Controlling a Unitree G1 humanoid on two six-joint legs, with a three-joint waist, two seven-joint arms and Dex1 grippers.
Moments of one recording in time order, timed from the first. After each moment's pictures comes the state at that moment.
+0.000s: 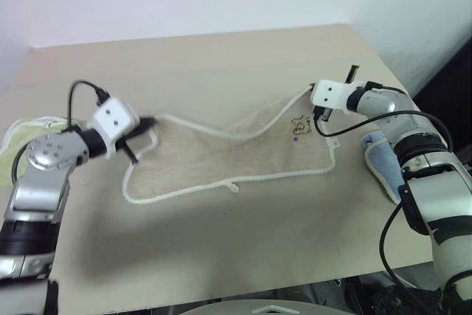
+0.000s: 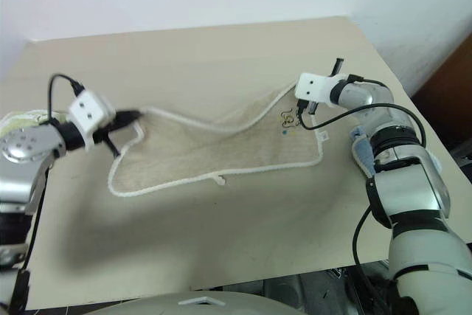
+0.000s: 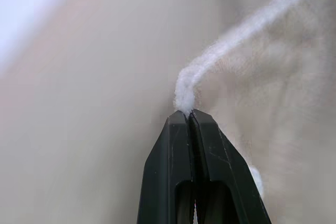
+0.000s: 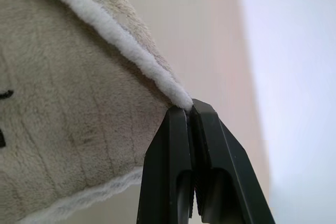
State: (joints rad) left arm -0.39 0.78 0.13 0.07 -0.14 0.12 -0.78; right arm -1.07 -0.68 0.29 1.12 -0.44 -0.55 0.47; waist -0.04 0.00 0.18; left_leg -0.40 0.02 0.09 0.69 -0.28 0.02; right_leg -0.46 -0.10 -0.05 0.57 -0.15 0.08
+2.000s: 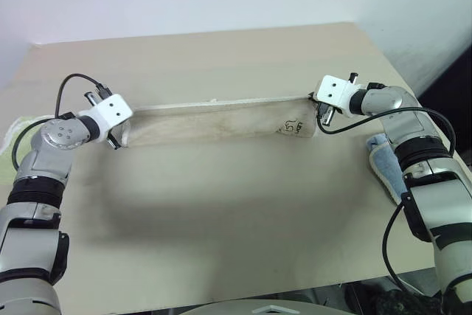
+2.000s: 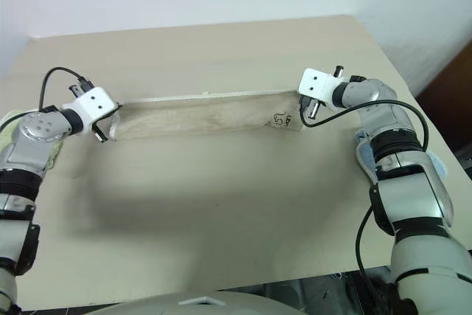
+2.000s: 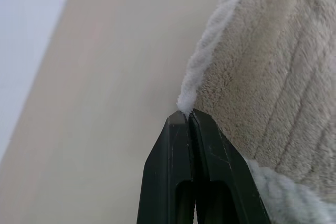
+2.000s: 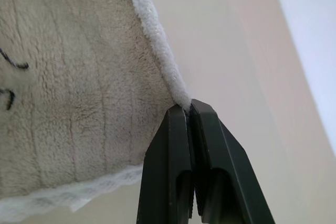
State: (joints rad) left arm -0.68 0.82 -0.11 0.76 0.18 -0.21 -0.66; right arm -1.01 -0.68 0.28 0.98 -0.27 -0.34 0.76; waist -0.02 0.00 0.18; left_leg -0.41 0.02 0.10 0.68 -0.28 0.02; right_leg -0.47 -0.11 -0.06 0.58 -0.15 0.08
